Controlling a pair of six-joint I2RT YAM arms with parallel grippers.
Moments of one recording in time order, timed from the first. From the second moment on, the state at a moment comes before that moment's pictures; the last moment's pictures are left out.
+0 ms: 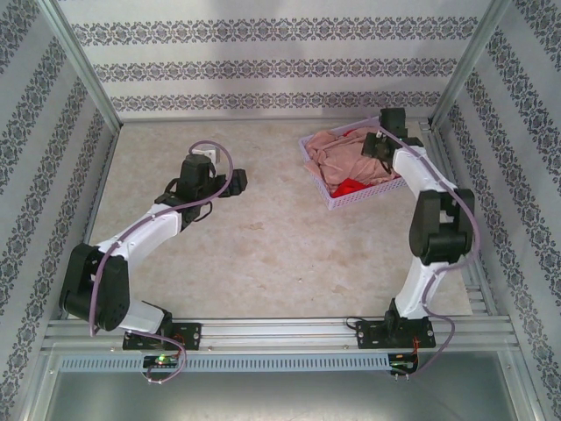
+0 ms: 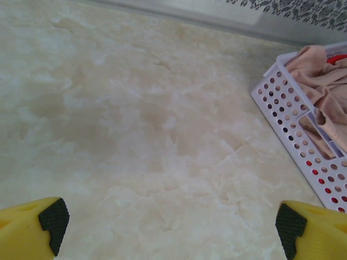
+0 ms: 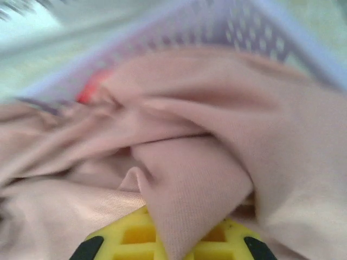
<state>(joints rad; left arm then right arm) -0.31 1.42 0.92 -0.08 0.00 -0.40 0.04 1.82 1.50 -0.41 0.04 0.26</state>
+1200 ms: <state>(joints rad) -0.31 1.09 0.83 -0.28 -0.22 -0.46 0.36 1.90 1.58 -0.58 0.06 0.09</state>
